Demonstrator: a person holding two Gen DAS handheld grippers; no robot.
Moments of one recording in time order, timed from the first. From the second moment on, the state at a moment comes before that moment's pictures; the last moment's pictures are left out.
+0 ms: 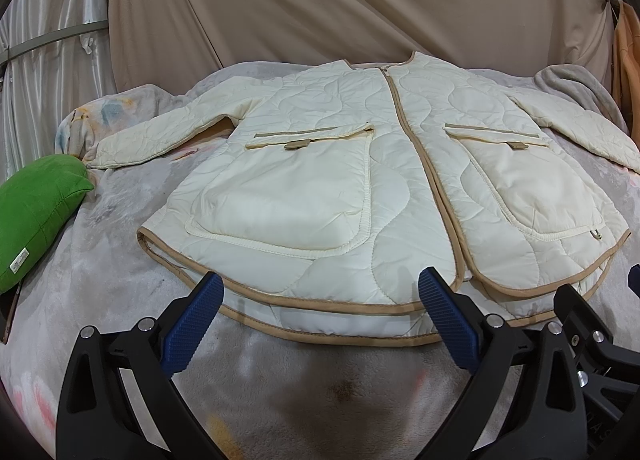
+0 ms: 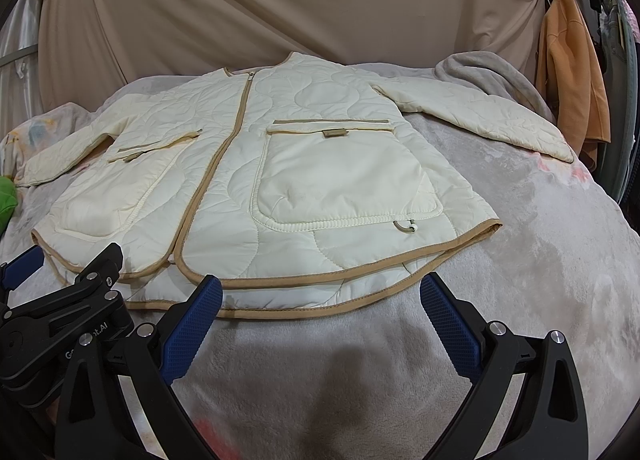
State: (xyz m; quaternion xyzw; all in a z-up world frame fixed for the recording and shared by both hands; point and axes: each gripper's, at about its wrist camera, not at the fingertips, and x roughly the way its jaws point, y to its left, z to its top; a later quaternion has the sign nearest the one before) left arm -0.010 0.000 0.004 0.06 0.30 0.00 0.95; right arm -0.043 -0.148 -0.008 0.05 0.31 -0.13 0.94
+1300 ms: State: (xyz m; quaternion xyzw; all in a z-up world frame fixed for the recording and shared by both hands) left arm -0.009 0.002 0.005 0.06 0.30 0.01 0.95; right arm -0.042 -0.148 -0.008 0.05 0.31 -0.13 0.94
